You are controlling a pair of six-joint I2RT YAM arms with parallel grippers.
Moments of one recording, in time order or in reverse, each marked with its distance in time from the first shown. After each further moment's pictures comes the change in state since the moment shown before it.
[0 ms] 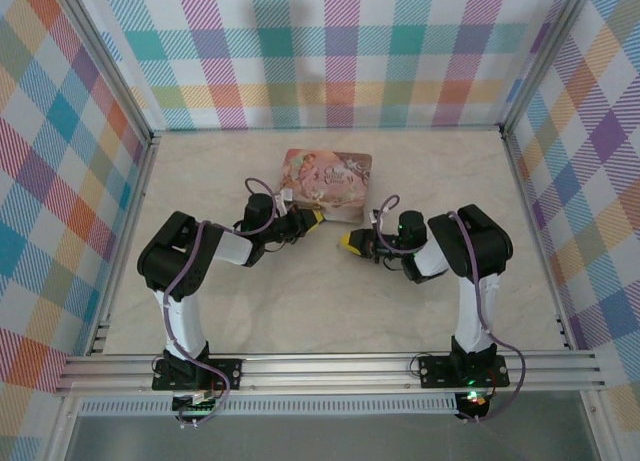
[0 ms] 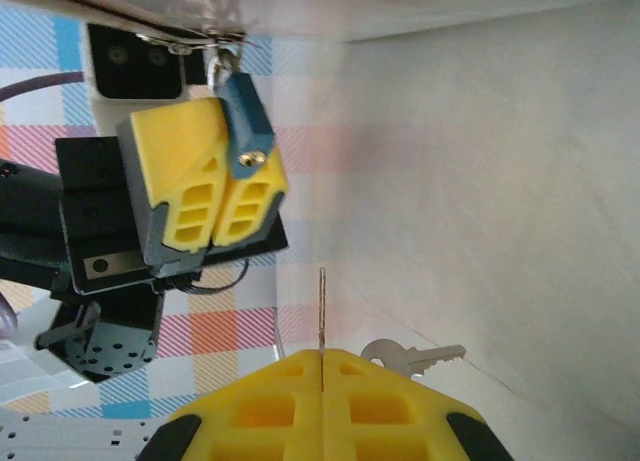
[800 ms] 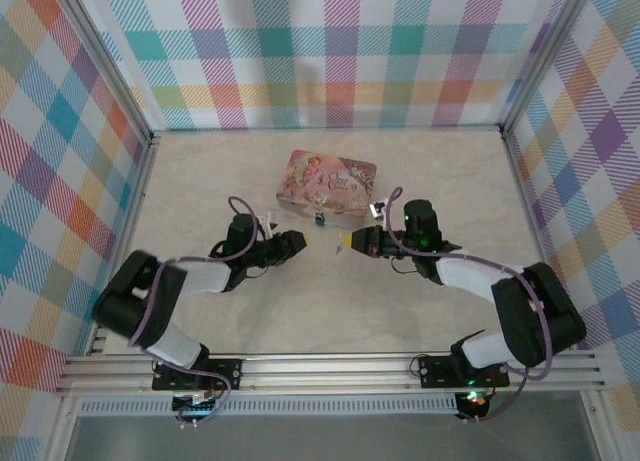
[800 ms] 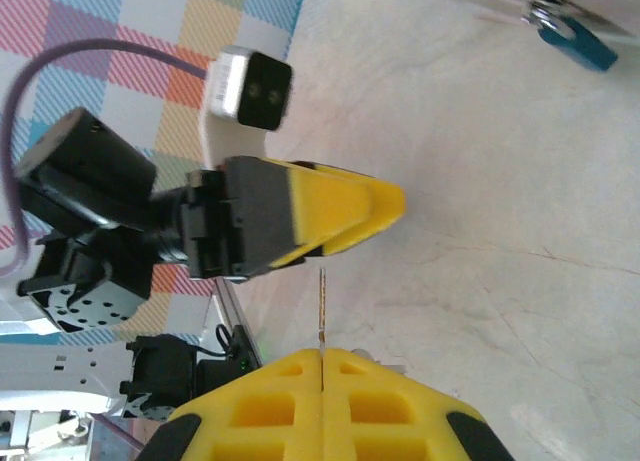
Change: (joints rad) left arm -0.013 -0.438 -0.261 -0.272 -0.082 0.149; right arm 0.079 -0.642 0.037 -0.817 0.090 -0.459
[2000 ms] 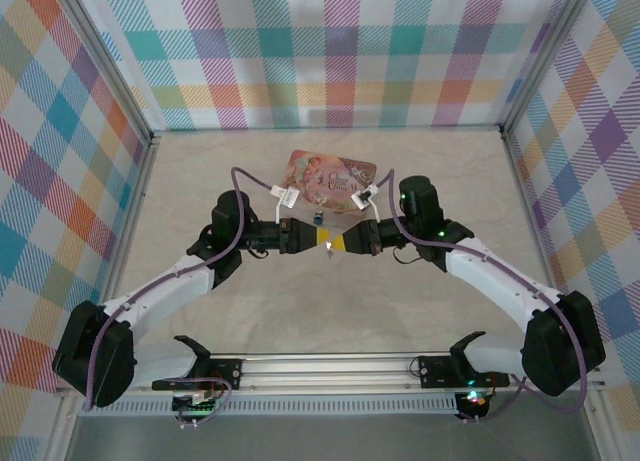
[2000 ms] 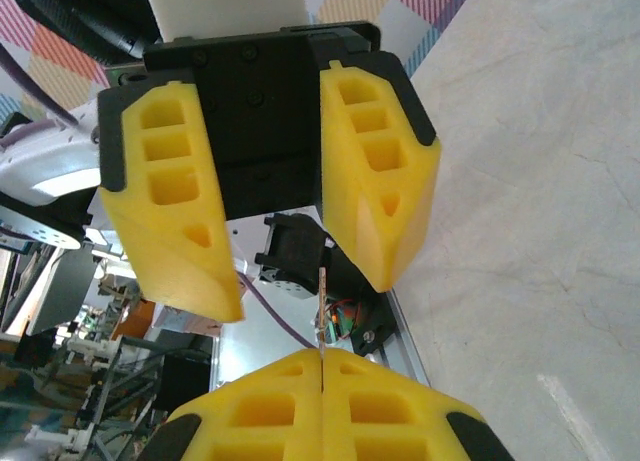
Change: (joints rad) left arm -0.106 -0.264 0.213 -0.144 0.416 0.106; right arm 0.092 -0.137 0.262 -0.409 -0.268 -0.204
